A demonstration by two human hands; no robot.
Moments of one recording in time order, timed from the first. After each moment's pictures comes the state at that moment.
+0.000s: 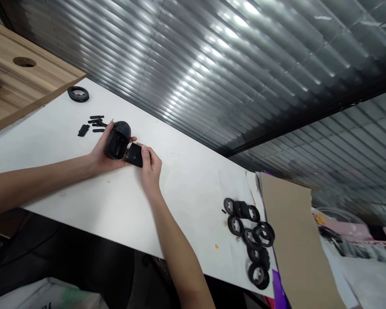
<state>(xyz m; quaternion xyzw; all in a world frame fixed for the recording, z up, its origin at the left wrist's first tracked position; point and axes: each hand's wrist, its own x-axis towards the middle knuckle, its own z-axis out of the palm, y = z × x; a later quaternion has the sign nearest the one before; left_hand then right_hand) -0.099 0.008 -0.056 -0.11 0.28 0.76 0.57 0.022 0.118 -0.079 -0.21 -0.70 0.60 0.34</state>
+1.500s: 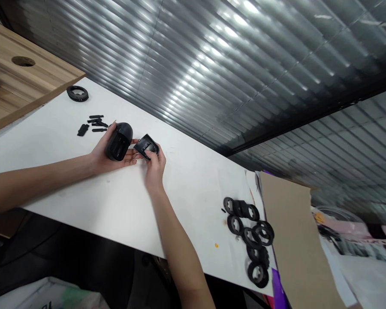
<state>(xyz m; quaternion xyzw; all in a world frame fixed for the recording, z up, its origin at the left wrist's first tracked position) -0.102 0.011 -0.069 -0.05 0.27 0.74 0.61 0.017 0.133 -0.085 -0.22 -0.58 0.71 0.32</state>
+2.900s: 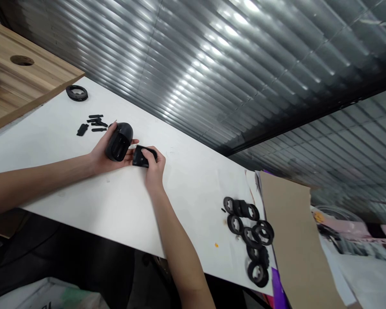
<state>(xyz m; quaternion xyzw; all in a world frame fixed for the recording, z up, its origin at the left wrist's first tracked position) -0.097 0.010 -0.055 -0.12 0.27 0.75 0.59 0.022 0.127 -0.077 -0.23 -0.61 0.70 0.30</state>
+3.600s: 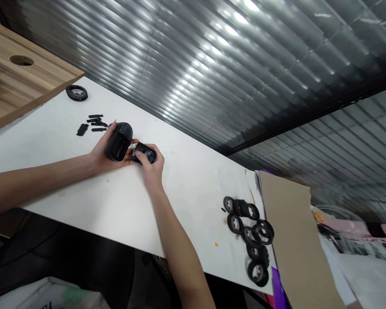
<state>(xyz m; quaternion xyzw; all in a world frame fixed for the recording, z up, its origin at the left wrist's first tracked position) -0.098 0.010 -0.057 -0.12 0.28 0.75 0.59 0.022 0.132 -0.087 -0.22 -0.65 0.66 0.31</state>
